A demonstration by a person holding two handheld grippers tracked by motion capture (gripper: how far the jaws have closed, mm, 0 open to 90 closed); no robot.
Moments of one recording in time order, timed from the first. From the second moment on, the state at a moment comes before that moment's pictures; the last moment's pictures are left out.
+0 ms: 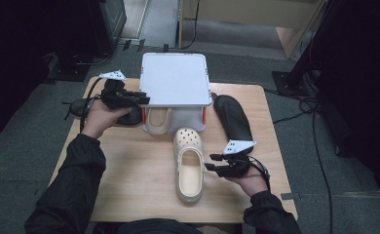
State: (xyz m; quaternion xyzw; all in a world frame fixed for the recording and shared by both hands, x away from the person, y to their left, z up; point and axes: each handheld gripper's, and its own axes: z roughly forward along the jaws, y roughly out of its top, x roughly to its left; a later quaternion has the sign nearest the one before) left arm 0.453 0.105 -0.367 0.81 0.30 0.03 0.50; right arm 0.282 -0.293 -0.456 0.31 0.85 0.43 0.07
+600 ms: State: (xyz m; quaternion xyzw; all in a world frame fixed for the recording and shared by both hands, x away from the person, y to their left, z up) left arm 0.453 0.105 -0.367 0.81 0.30 0.03 0.50; right arm 0.309 -0.247 -0.457 0.34 0.83 0.43 0.10
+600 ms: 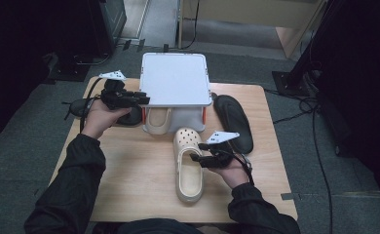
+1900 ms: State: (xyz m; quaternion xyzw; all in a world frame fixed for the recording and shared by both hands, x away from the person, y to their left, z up) left arm 0.453 0.104 -0.368 0.81 0.30 0.03 0.50; right arm 0.334 -0.227 -0.428 0.34 0.82 0.37 0.27
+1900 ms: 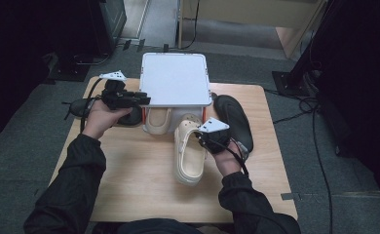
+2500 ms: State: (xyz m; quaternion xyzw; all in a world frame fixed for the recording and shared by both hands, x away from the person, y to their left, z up) left arm 0.453 0.105 -0.369 0.81 0.30 0.03 0.50; right arm 0.387 -0.218 -0.442 0.34 0.83 0.34 0.29
